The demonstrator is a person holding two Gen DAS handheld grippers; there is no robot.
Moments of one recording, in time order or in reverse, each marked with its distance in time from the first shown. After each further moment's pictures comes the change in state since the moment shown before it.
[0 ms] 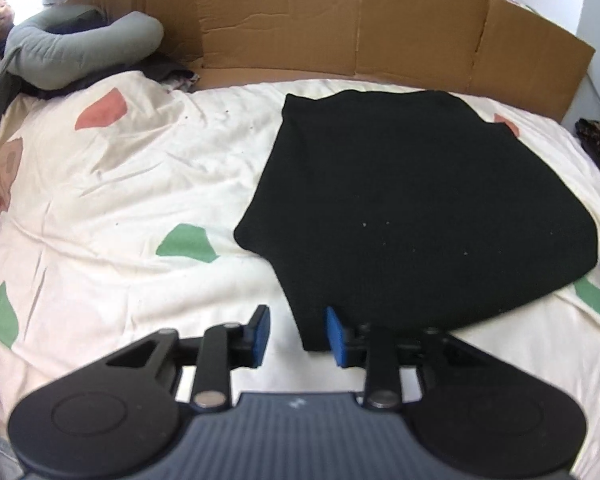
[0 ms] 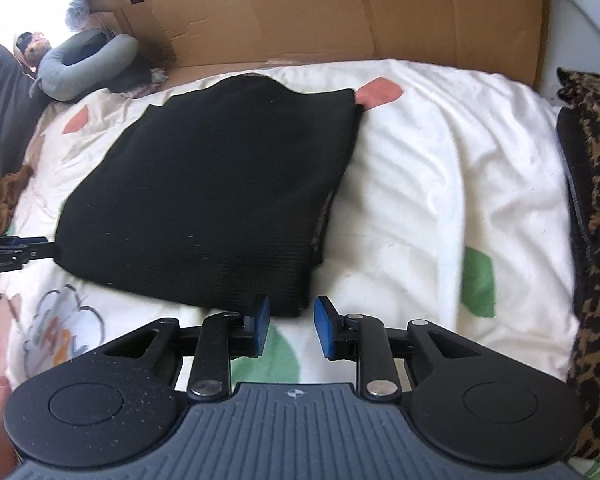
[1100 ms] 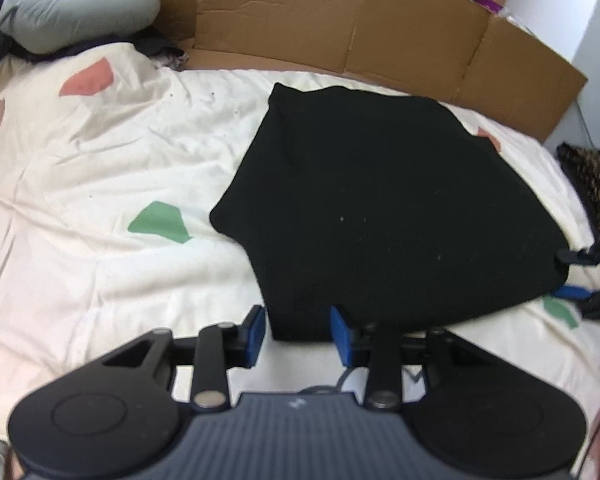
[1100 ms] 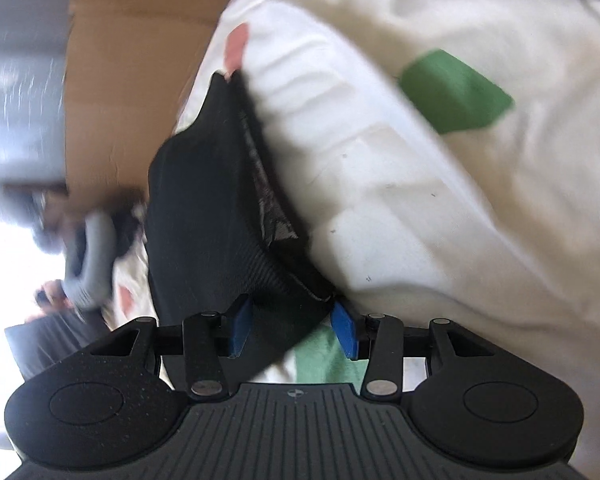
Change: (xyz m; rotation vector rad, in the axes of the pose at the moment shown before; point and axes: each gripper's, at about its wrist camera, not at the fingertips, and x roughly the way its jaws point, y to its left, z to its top) left arm 0.002 0.000 0.001 -0.103 0.022 -0.104; right arm 0.054 -0.072 -0.032 0.930 0.022 0.344
